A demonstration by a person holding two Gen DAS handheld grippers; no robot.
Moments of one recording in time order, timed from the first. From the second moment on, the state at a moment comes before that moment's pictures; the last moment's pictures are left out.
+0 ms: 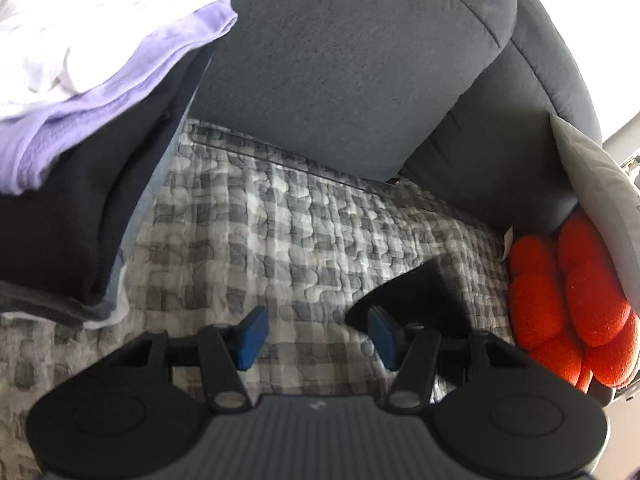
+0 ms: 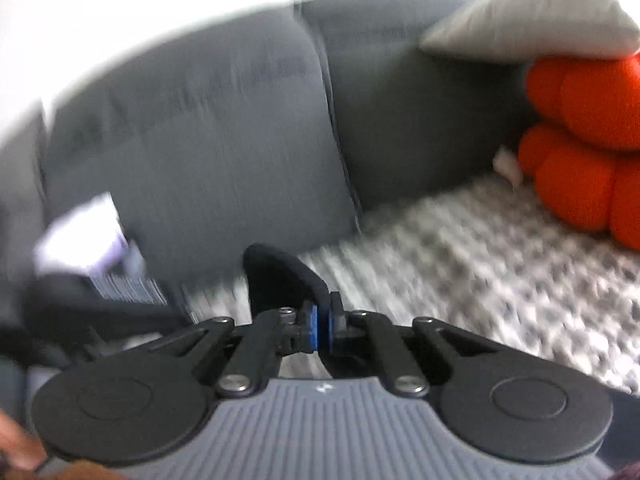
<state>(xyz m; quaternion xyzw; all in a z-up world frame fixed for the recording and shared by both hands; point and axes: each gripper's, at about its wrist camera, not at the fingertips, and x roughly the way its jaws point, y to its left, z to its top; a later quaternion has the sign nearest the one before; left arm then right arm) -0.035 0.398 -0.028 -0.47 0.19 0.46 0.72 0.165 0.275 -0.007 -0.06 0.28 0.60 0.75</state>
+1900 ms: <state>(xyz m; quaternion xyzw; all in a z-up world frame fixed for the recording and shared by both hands) 0.017 0.397 -0.062 -0.36 0.33 0.44 0.76 0.187 0.276 -0.047 -0.33 0.23 0.52 0.75</state>
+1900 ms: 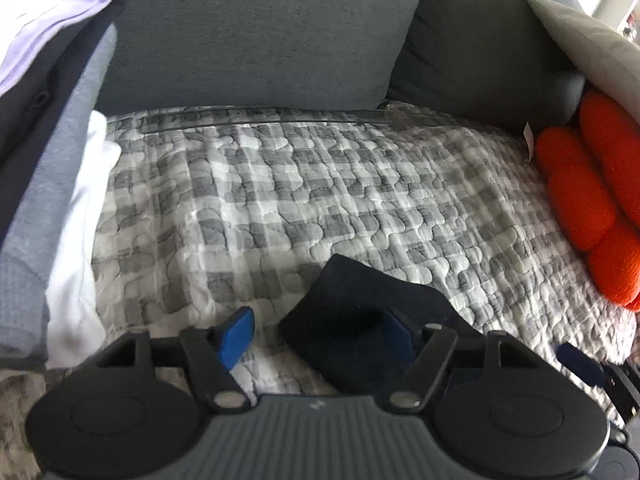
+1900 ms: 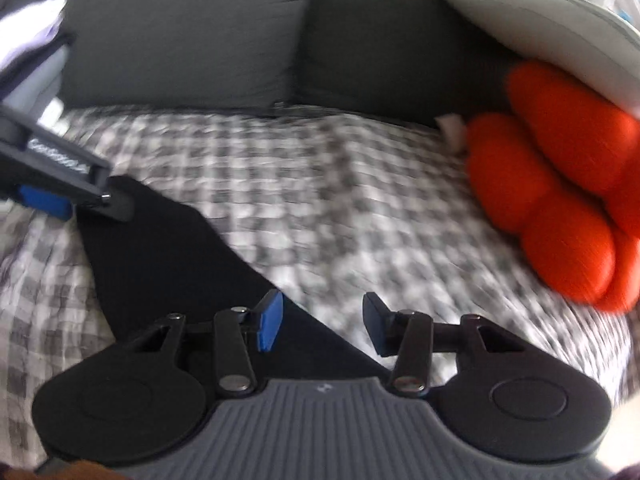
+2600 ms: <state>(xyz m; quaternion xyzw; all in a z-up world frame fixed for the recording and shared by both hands) 0.010 0.399 -0.037 -0.34 0.21 0.47 0.79 0.178 0.328 -0.076 -0.36 0.18 0.47 0.79</state>
